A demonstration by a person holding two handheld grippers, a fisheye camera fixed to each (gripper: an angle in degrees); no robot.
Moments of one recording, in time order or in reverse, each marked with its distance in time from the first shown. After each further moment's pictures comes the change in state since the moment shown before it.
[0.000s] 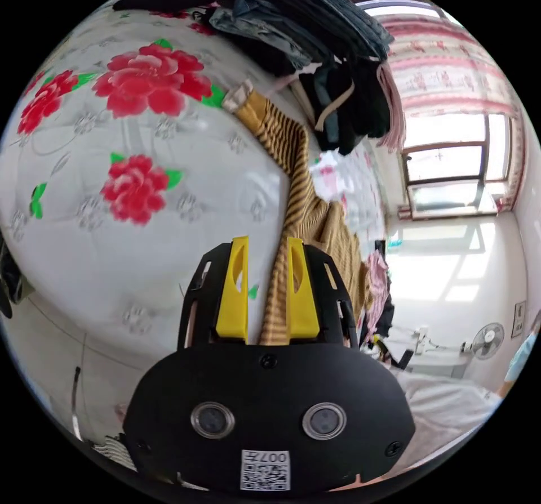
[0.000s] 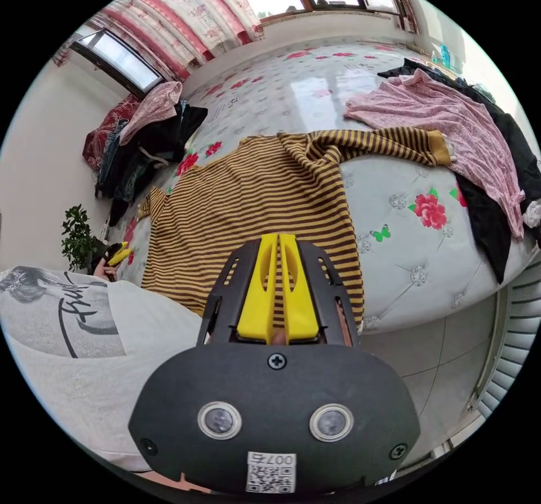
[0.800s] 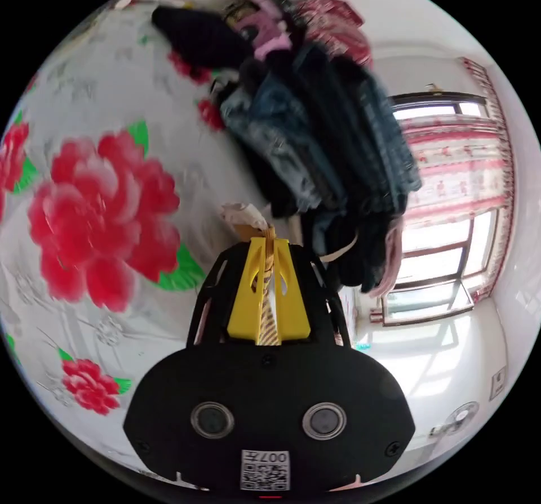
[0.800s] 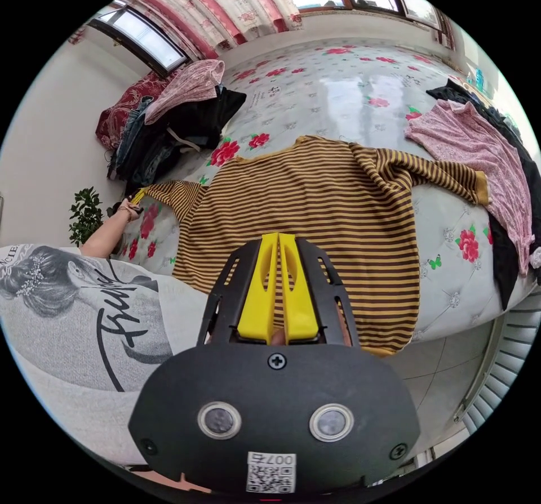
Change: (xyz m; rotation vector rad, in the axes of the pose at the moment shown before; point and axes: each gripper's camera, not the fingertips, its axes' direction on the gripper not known) left arm -0.045 -0.141 -0.048 0.474 0.117 -0.172; right arm -0.116 -0.013 0.016 -0.076 -0.016 -0.075
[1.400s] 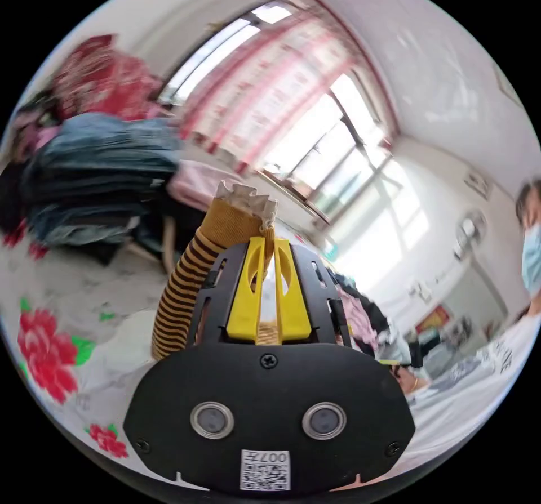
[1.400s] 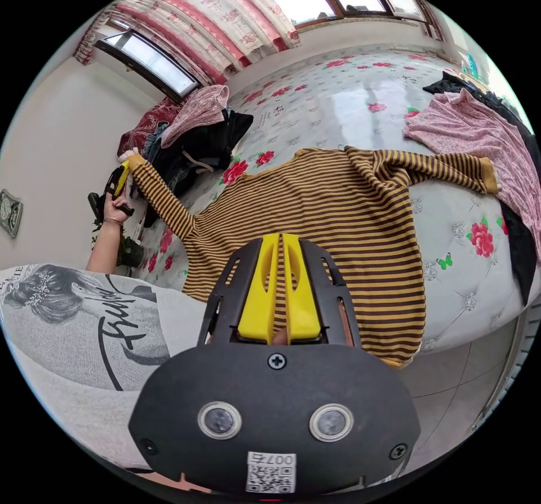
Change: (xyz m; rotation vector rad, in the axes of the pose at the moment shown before) left arm 0.237 0.257 -0.028 -0.222 0.442 0.833; right arm 0.077 0.028 -0.018 0.117 -0.138 0.036
